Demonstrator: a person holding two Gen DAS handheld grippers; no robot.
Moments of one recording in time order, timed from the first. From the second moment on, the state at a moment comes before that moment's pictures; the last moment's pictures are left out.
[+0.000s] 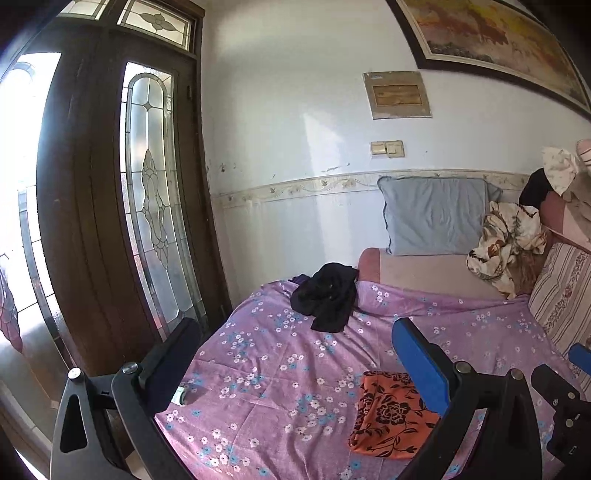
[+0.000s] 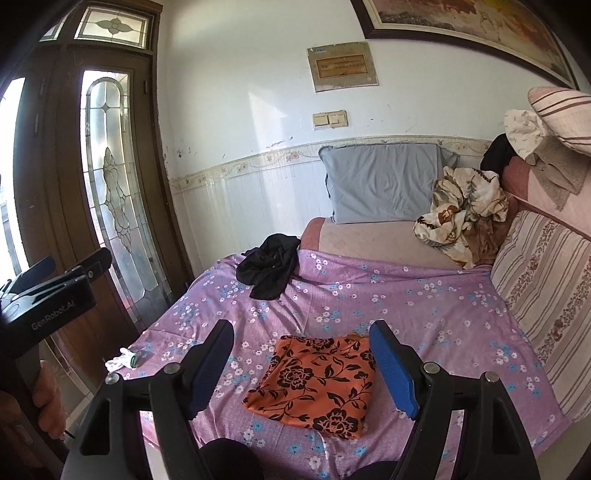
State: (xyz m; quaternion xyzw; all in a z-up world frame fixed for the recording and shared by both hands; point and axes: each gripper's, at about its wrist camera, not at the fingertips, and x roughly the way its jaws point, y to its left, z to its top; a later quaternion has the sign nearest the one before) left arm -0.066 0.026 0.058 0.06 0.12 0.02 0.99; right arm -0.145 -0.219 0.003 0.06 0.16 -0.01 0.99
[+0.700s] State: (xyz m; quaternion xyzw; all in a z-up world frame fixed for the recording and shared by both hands) left arm -0.010 0.031 0.014 0.07 0.17 -0.01 0.98; right arm -0.087 -0.221 -0.019 0.08 0.19 -0.04 0.98
